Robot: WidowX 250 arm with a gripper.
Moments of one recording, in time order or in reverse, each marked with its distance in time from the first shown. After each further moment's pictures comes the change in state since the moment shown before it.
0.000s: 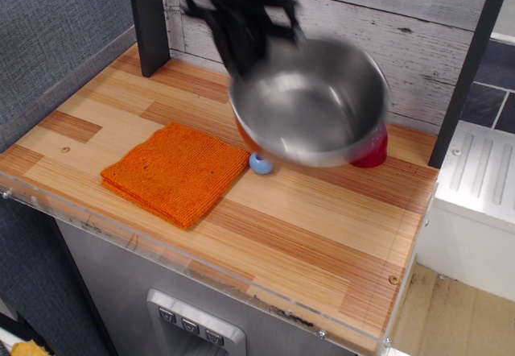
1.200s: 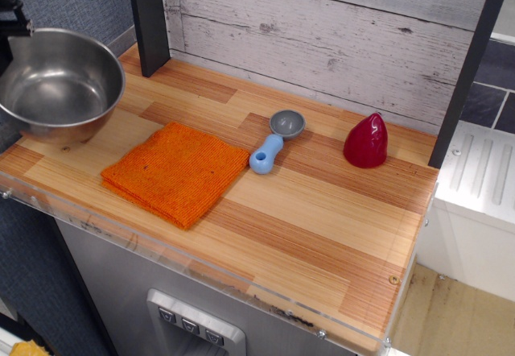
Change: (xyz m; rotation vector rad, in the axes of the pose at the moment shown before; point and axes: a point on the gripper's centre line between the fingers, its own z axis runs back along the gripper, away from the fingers) arm -0.081 0.219 -0.017 0.144 0.084 0.423
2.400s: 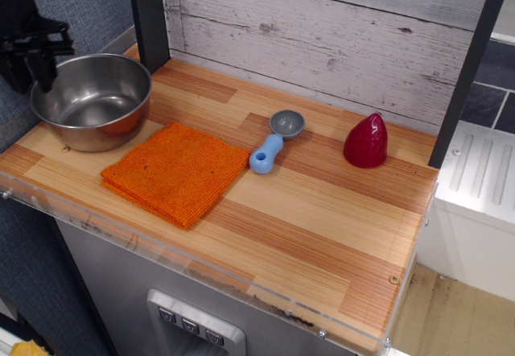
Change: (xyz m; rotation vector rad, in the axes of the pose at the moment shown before) arm 0.021 -0.026 -0.029 0.034 0.008 0.098
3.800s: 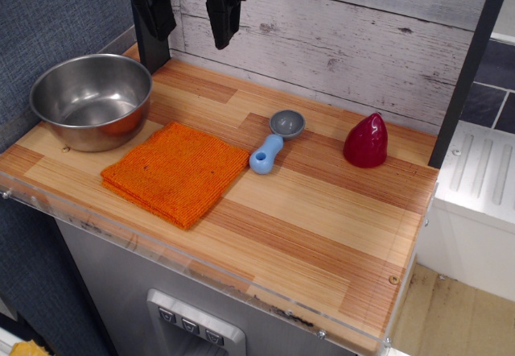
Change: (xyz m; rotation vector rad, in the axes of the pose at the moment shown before) arm -0.042 -0.165 0.082 -0.109 -0.016 -0.359
